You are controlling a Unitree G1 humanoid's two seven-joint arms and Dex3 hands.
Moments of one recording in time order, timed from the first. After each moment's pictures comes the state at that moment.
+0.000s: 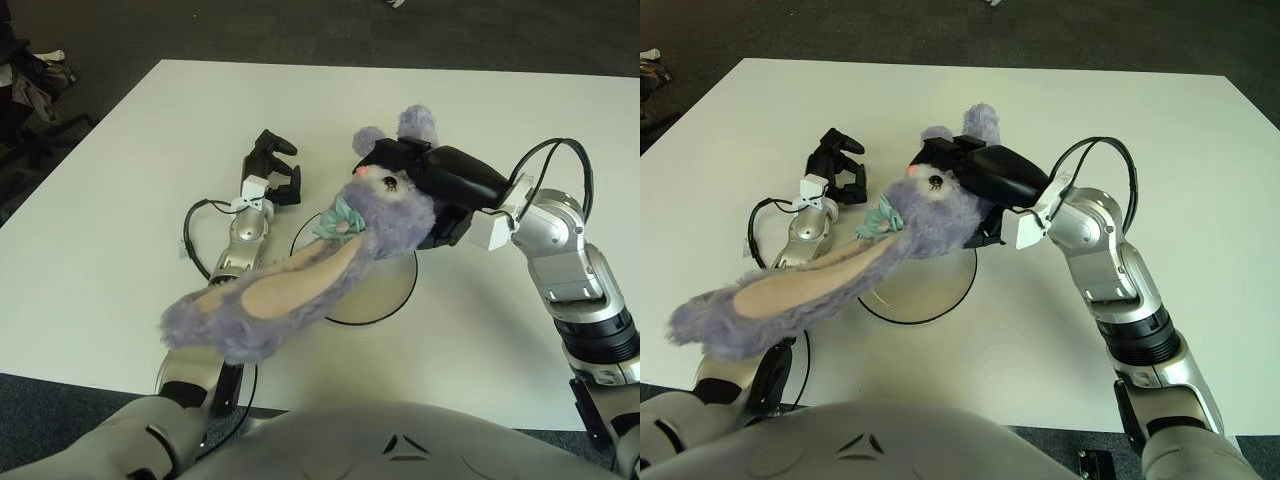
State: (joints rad) left arm -0.45 0.04 -0.01 0.68 0.13 -0.41 0.21; right arm -0.33 -0.55 0.19 -0.46 -0.33 -0.07 0.65
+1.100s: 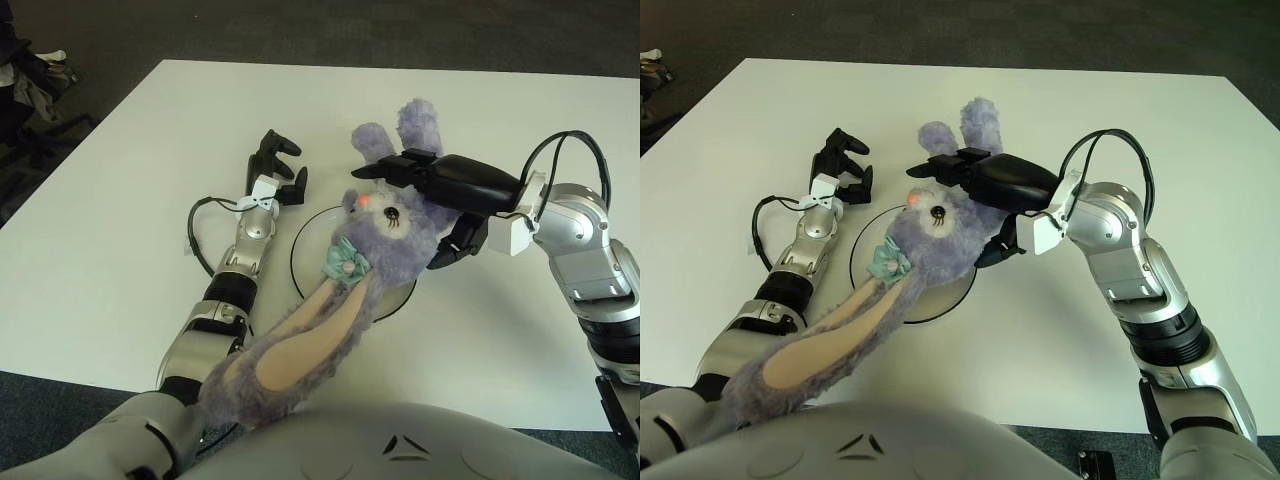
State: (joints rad) left arm -0.47 0.05 -0.05 0.71 0.22 -0.38 0.32; right arm -0.35 -0.66 0.18 -0.48 -0.23 -0.07 0.79
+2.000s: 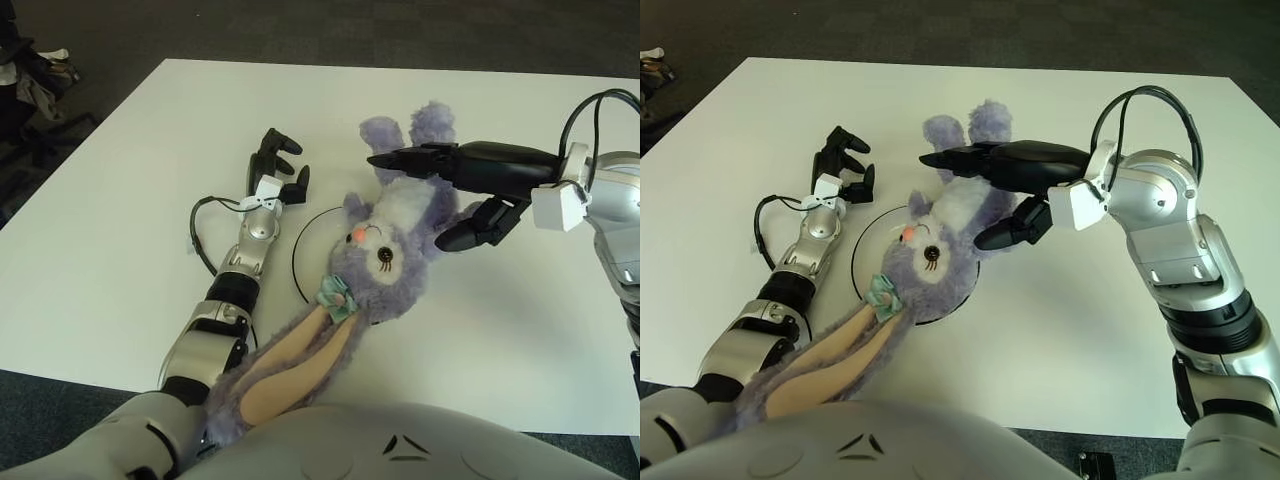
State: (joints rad) left arm -0.48 0.04 -0.06 0.71 0.24 -0.40 0.37; right arm -0.46 -0.82 0.12 -0.55 -0.07 0.12 0.97
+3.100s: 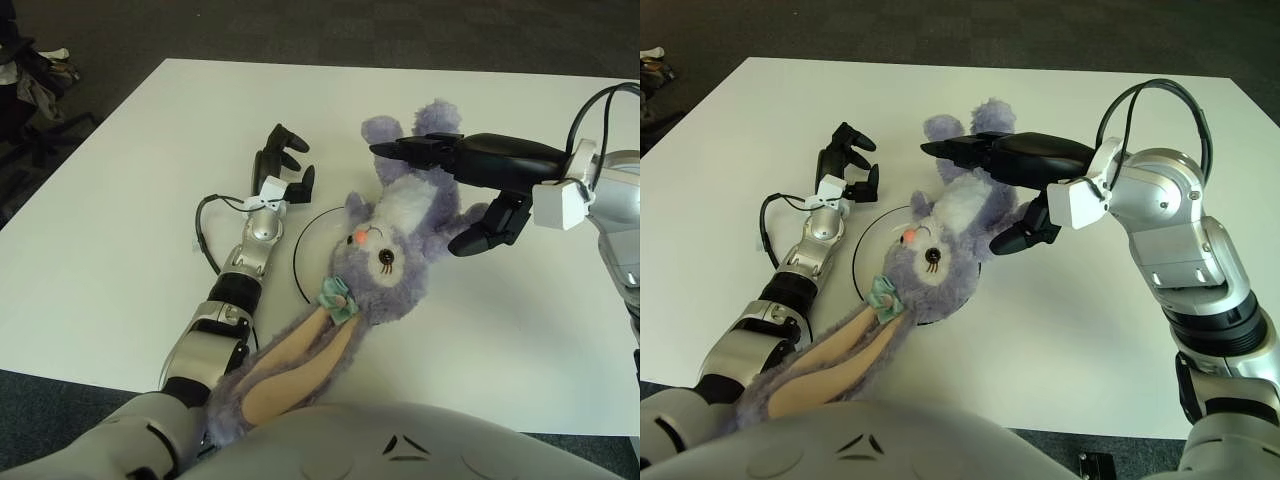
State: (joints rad) left arm -0.47 0.03 -0.09 0.68 0.24 -0.45 0.34; right arm -0.44 -0.81 0.11 -0.58 -0.12 0.10 0.88
